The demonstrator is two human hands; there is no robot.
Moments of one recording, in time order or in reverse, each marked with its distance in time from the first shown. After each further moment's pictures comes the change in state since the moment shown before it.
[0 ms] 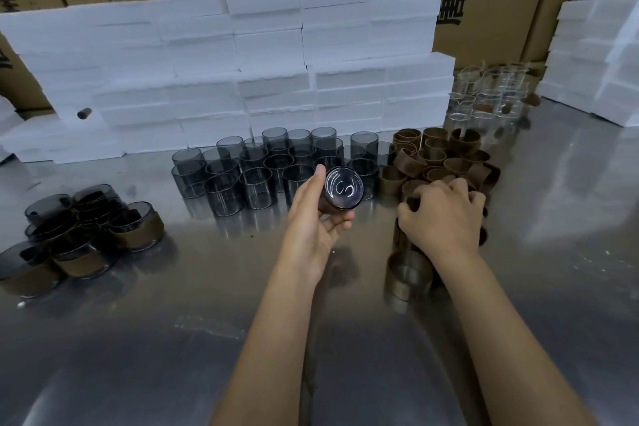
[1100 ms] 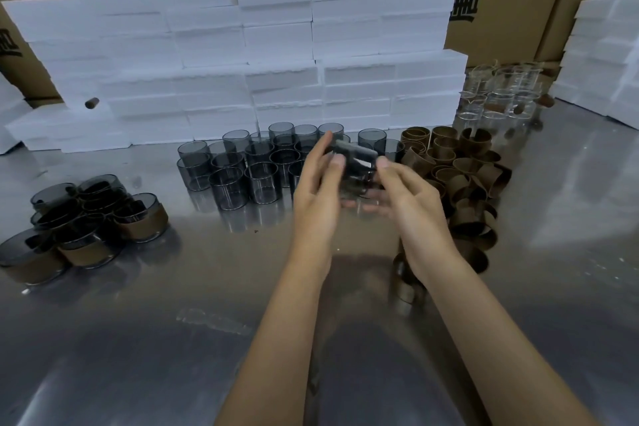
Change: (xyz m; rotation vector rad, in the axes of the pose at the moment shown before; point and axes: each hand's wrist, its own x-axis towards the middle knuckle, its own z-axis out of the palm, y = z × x) left_hand -0.014 0.009 0.014 0.239 -0.038 0.458; right_hand -0.014 -0.041 0.007 1.479 -0.208 0.036
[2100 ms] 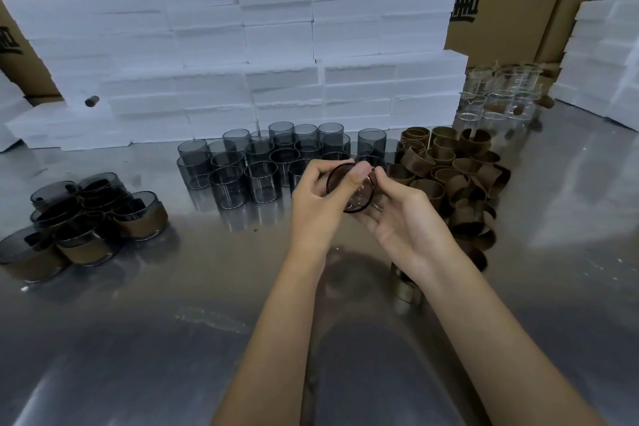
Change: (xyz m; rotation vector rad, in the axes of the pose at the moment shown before) left_hand -0.001 -0.001 -0.002 0.107 -0.006 -0.024; right_hand -0.001 -0.003 0.001 0.426 -0.143 0.331
